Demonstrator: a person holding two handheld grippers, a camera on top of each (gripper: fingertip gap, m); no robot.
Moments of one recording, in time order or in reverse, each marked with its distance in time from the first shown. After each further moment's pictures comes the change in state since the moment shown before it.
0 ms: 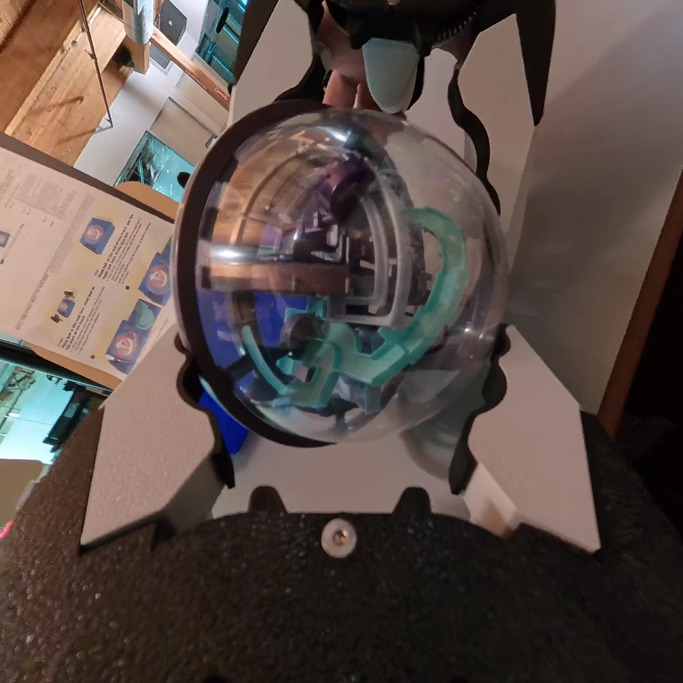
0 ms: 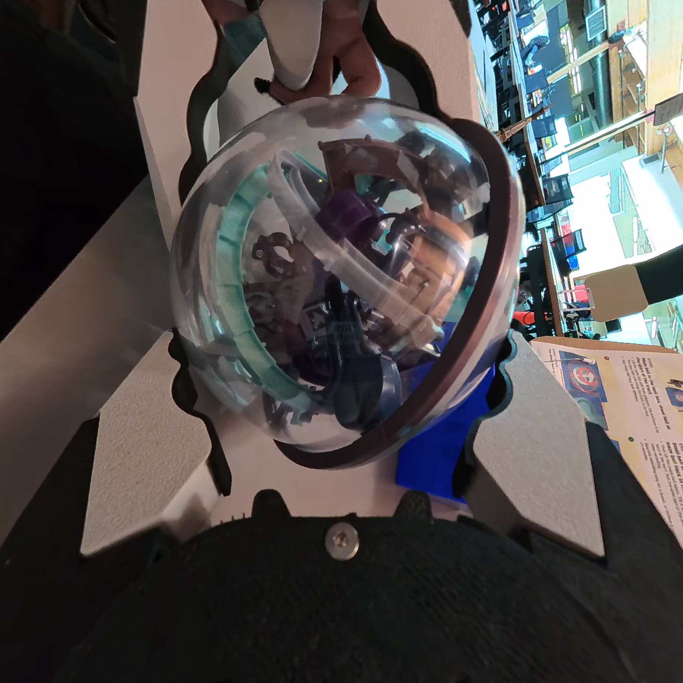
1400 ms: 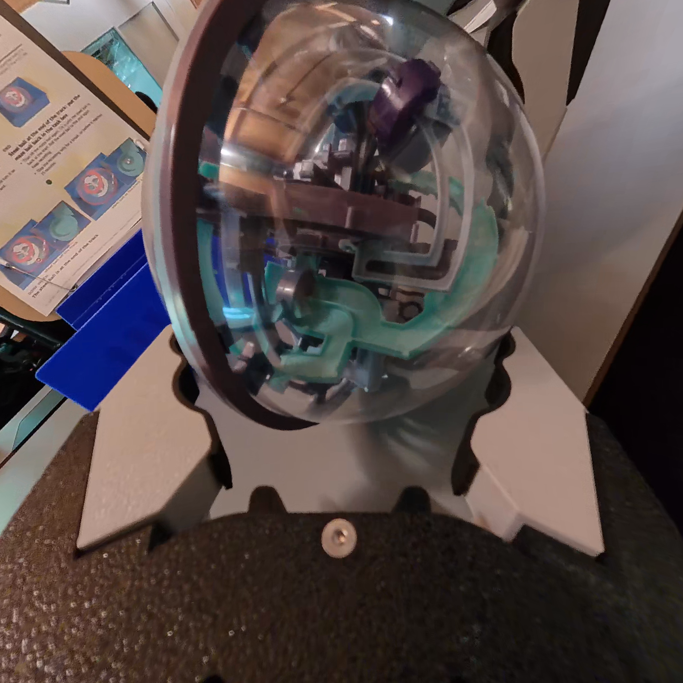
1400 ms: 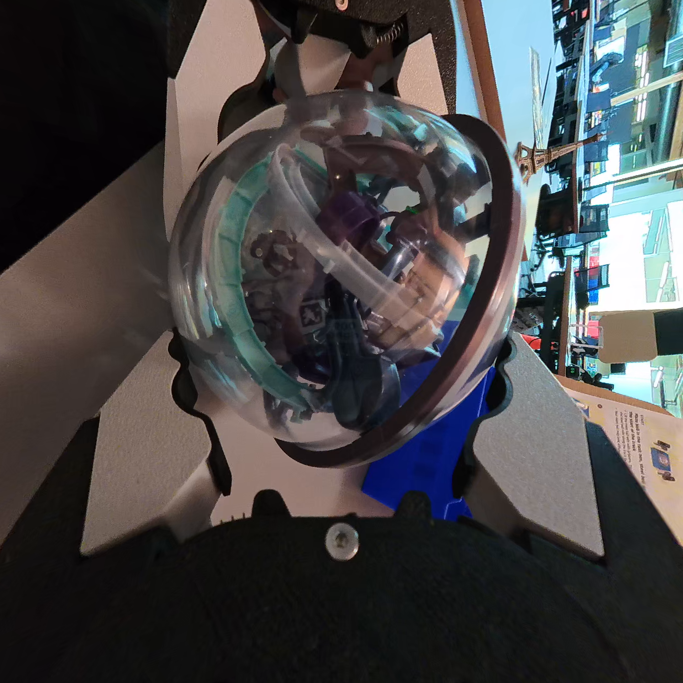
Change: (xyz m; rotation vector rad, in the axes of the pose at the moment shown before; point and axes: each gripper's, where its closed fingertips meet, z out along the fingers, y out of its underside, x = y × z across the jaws) left arm 0.007 0.033 0.004 -0.018 0.040 -0.316; right arm 0.003 -0.004 0.010 -0.045 -0.118 -0.158
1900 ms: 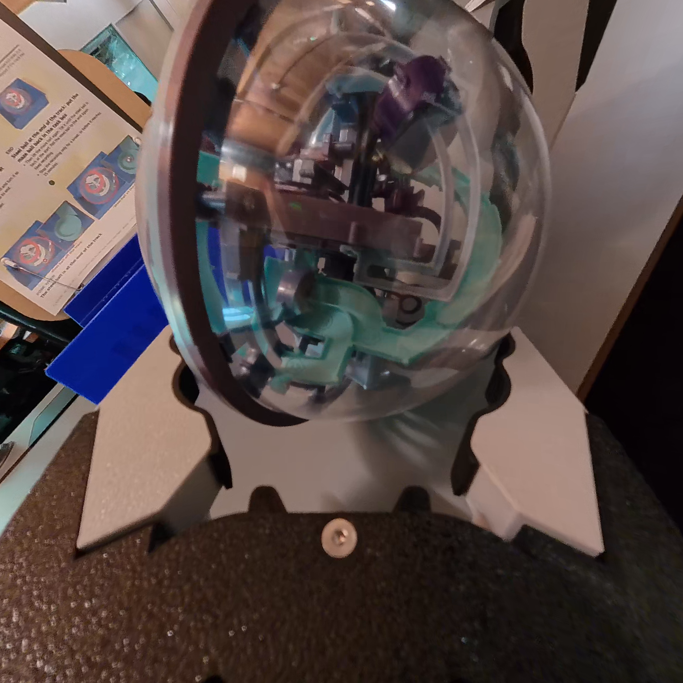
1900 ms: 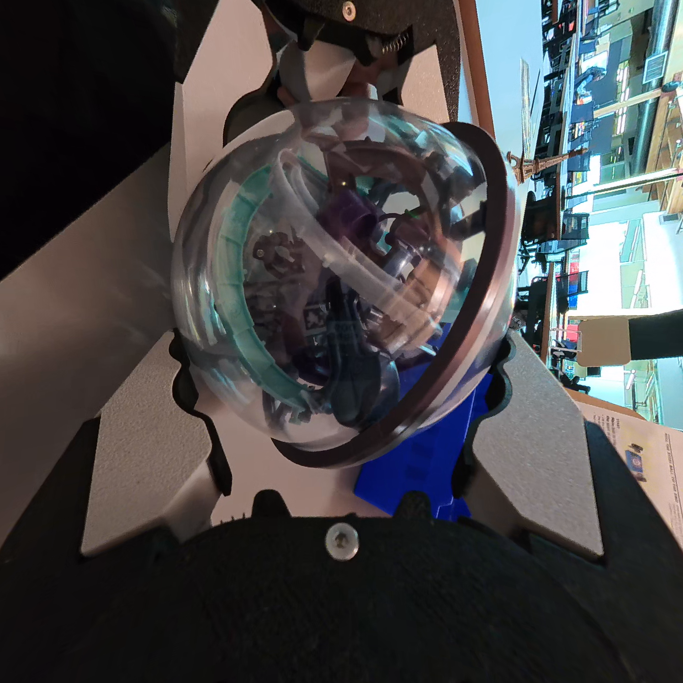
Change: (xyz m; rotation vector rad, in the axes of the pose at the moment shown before) left arm 0.002 0.004 -0.004 -0.022 -0.005 0.030; right arm -0.003 -0.005 0.000 -0.005 0.027 -0.040
